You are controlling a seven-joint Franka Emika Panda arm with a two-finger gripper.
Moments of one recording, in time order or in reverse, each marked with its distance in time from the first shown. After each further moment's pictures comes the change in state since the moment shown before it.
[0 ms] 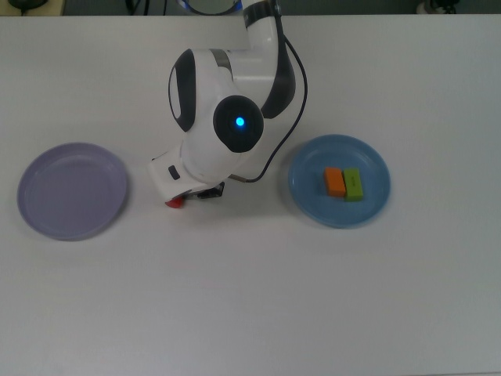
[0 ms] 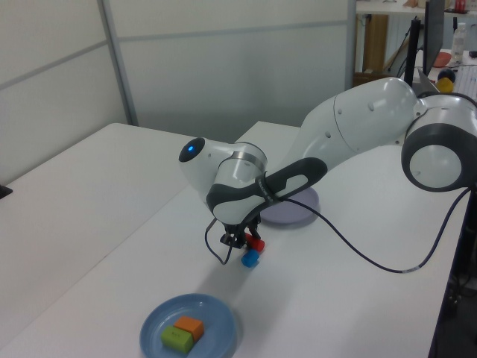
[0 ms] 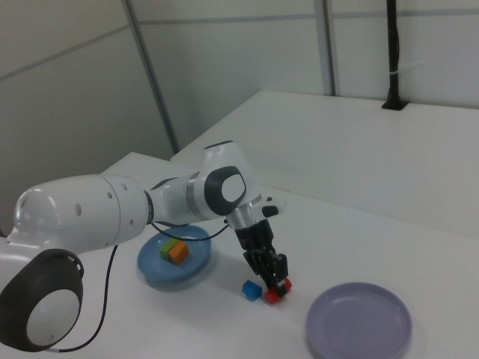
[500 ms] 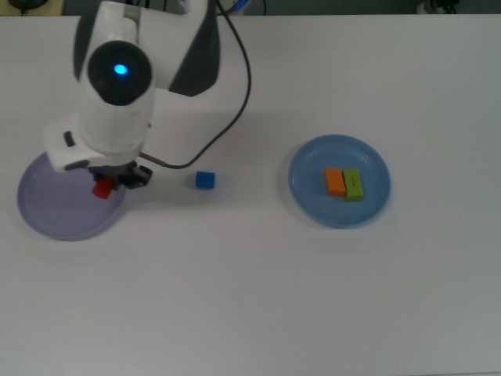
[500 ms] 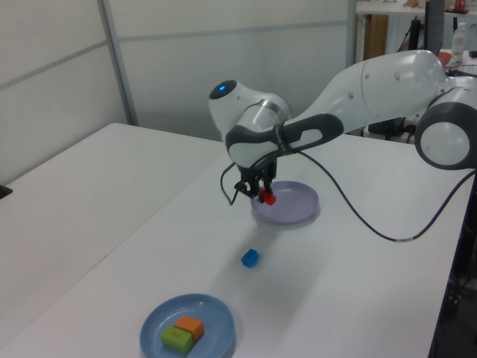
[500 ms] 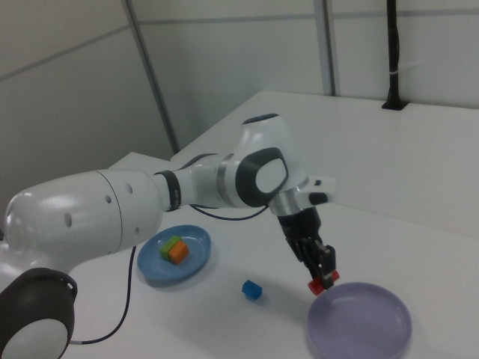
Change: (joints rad) arm -0.181 -0.076 -0.008 0.057 0.058 0.005 -0.088
